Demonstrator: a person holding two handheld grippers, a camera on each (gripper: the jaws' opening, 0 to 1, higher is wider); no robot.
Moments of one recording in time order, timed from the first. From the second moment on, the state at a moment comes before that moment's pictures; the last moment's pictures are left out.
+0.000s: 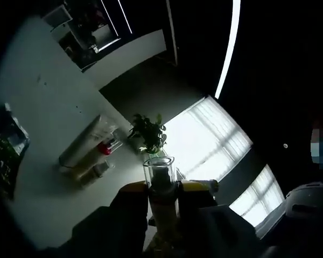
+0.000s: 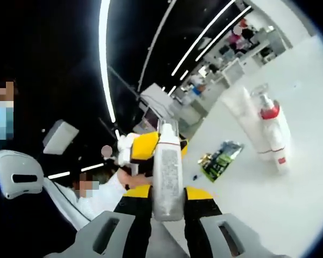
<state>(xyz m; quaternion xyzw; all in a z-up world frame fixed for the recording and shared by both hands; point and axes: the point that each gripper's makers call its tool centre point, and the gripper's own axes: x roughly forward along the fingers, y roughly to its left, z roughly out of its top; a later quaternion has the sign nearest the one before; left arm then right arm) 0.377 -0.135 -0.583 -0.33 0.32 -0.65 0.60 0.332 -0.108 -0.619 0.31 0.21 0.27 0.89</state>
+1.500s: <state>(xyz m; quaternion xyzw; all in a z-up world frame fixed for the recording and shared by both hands) 0.405 -0.139 -0.587 -0.21 0.20 -0.55 0.78 0.375 -0.144 -0.643 -0.11 0.26 0.10 0.95</state>
